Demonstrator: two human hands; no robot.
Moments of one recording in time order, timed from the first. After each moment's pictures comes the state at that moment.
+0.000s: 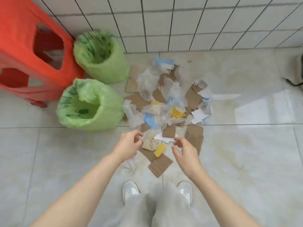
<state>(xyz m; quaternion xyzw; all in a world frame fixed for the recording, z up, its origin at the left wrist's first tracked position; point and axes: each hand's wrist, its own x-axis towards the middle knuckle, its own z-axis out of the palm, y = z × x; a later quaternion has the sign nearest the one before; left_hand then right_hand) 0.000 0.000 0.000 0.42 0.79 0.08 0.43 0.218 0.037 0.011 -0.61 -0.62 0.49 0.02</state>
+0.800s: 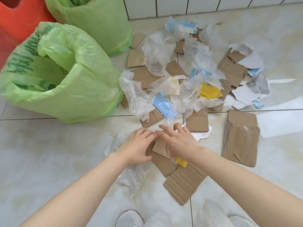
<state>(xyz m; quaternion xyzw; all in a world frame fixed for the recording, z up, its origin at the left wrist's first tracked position) -0.041 -0.045 -0.322 0.74 0.62 -0.04 0.26 0.145 0.035 -0.324 -0.28 -0.94 0.11 -0.14</state>
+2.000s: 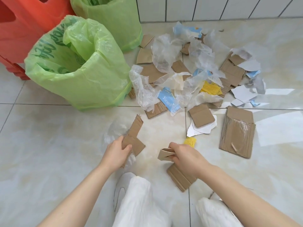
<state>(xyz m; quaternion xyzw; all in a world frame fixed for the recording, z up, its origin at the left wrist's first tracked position) -0.054 -0.141 -0.301 0.35 0.85 0.16 0.36 0.178 -0.036 -0.292 -0.36 -0.85 0.35 -0.13</state>
